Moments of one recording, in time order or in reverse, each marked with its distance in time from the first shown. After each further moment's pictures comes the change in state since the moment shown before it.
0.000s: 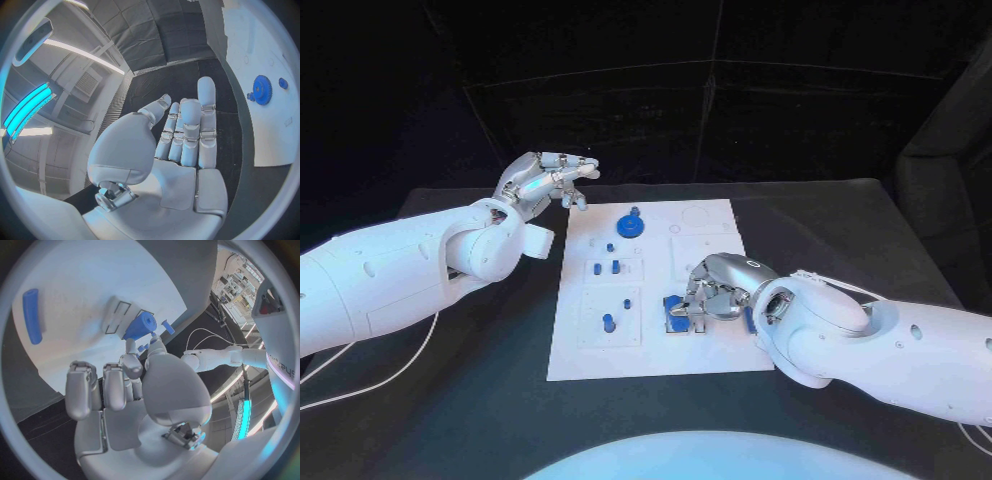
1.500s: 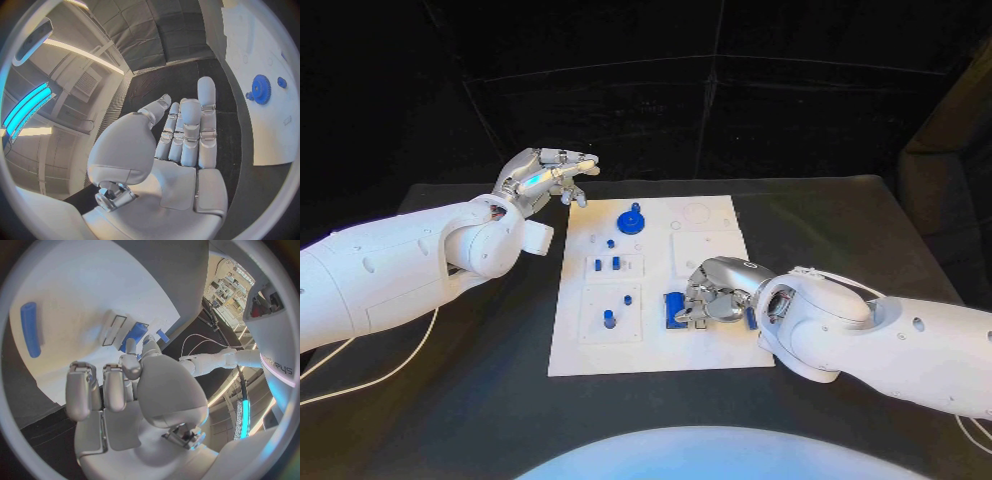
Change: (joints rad) left arm 0.000 -0.004 0.000 0.001 0.000 0.002 -0.004; left_hand 0.000 0.000 0.000 0.000 0.000 0.000 0.000 0.000 0.000 0.000 0.000 0.000 0.000 0.000 0.000 0.000 0.000 0.000 0.000 0.000 0.000 0.000; right arm 0.000 -0.002 0.000 -0.019 0.039 0.089 0.076; right_hand 0.115 0.049 0.004 -0.056 0.014 0.004 -0.004 0.019 0.006 0.007 -0.007 0.000 0.010 0.000 -0.007 0.004 0.000 0.000 0.004 -0.004 0.004 0.001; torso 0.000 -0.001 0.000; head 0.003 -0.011
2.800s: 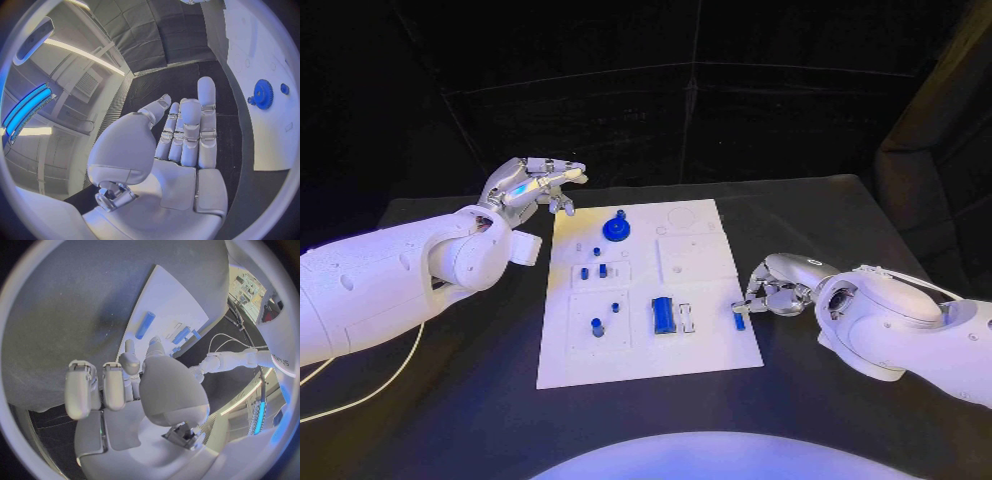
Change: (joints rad) left arm -0.001 -0.006 -0.001 0.012 0.000 0.000 0.000; left_hand 0.000 0.000 0.000 0.000 0.000 0.000 0.000 0.000 0.000 0.000 0.000 0.000 0.000 0.000 0.000 0.000 0.000 0.000 0.000 0.000 0.000 -0.001; right arm 0.002 -0.240 -0.001 0.026 -0.021 0.005 -0.088; right_hand -0.080 0.003 -0.115 0.071 0.041 0.020 0.016 -0.126 -0.039 -0.020 0.027 -0.046 -0.037 0.002 0.016 -0.009 -0.010 0.000 -0.007 0.015 -0.008 0.000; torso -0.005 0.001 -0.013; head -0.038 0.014
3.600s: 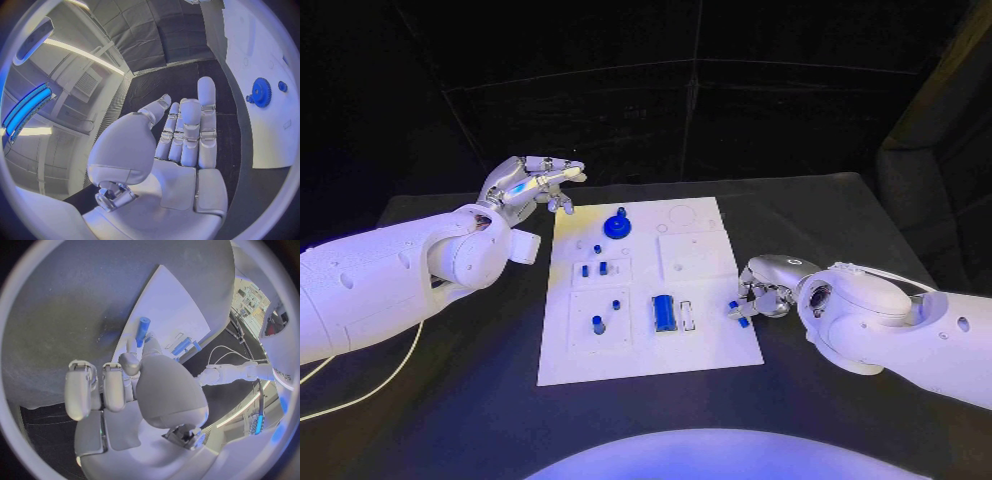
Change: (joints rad) left arm -0.003 0.000 -0.001 -0.005 0.000 0.000 0.000; left_hand 0.000 0.000 0.000 0.000 0.000 0.000 0.000 0.000 0.000 0.000 0.000 0.000 0.000 0.000 0.000 0.000 0.000 0.000 0.000 0.000 0.000 0.000; right arm -0.003 0.070 0.001 -0.029 -0.087 0.081 -0.039; right_hand 0.128 0.002 0.027 -0.083 0.011 0.004 -0.003 0.011 0.033 0.003 -0.011 0.000 0.008 0.000 -0.008 0.000 0.002 0.000 0.002 -0.002 0.000 0.000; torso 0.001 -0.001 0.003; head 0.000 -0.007
